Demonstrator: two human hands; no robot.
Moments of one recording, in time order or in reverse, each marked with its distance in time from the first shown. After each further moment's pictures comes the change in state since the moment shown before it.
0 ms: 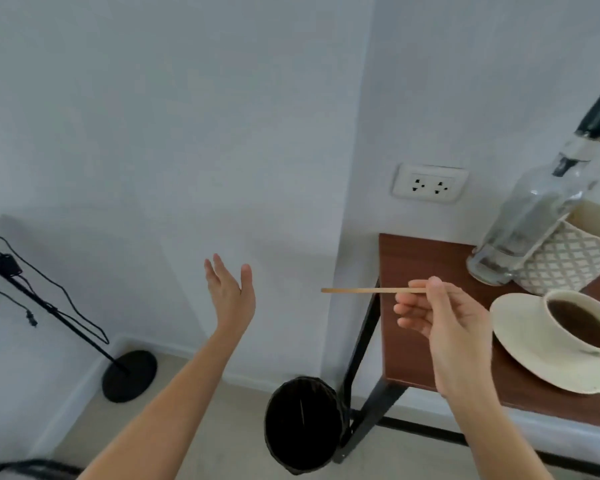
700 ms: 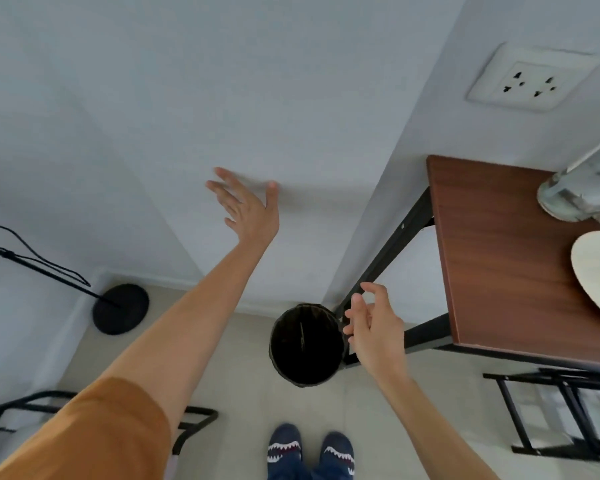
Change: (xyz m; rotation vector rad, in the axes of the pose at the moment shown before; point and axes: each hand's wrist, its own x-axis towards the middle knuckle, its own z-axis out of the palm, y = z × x) left_hand 0.088 -0.034 0.045 -0.049 -0.150 -0.128; right_hand -0.041 0.185 0.082 -0.712 -0.159 0.212
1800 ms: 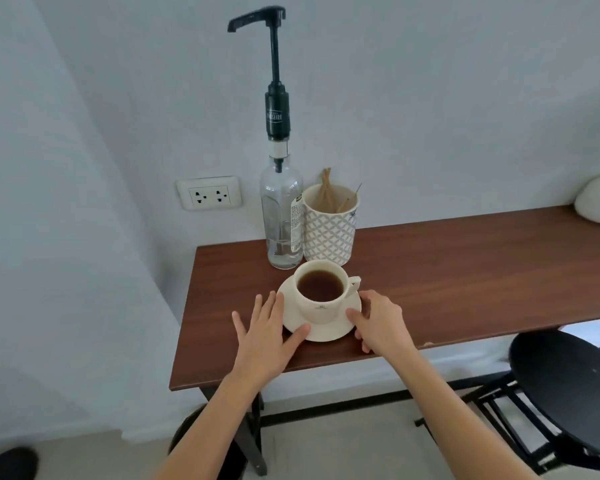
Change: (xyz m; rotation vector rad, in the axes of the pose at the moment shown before) left_hand -0.307 0.143 0.225 0.653 -0.500 0.557; right_hand 0.037 0.089 -0.389 -0.053 0.123 0.111
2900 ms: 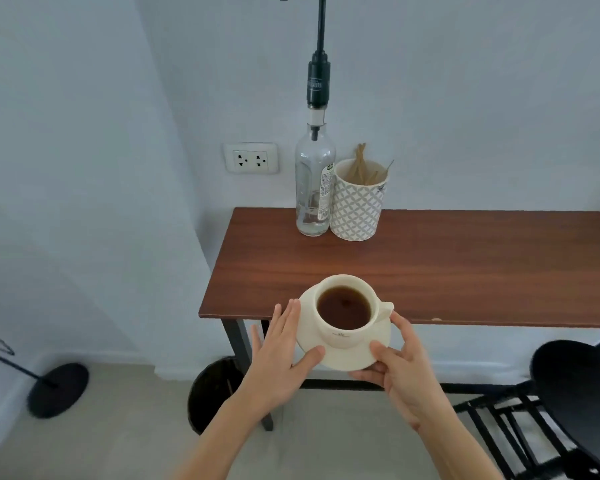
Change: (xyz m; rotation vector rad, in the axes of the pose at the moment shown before) left_hand -0.113 0.014 0.026 -0.217 -0.009 -0.035; right_hand -0.101 0.062 0.002 0.831 -0.283 0.069
